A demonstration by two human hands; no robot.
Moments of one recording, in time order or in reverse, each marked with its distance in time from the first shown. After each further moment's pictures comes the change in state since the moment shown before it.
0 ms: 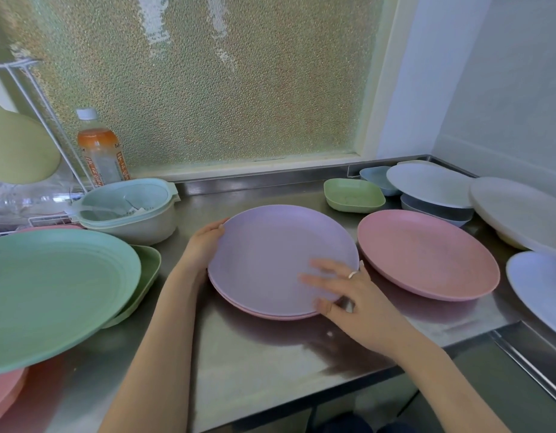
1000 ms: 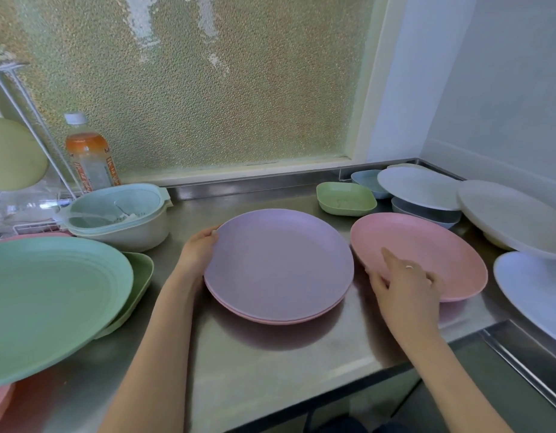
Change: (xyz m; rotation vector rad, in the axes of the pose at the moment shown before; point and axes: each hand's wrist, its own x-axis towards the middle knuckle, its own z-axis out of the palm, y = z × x) left_hand 0.001 -0.001 0.002 0.043 0.086 -0.002; right_hand -0.004 0.025 -0.025 -0.544 0.456 0.562
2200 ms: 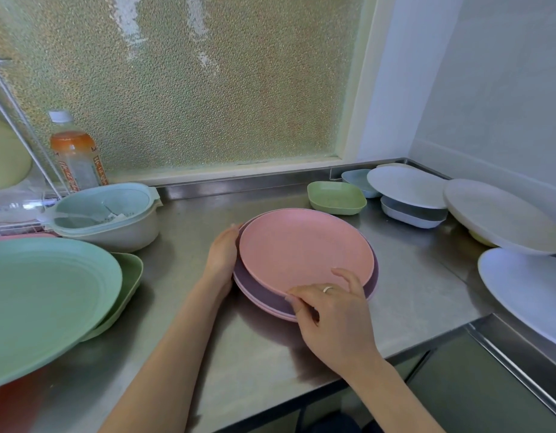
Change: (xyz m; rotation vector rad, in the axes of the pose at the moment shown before) left_hand -0.019 0.001 0.057 0.051 -0.039 0.095; right_hand -0.051 -0.054 0.013 0.252 0.101 -0.566
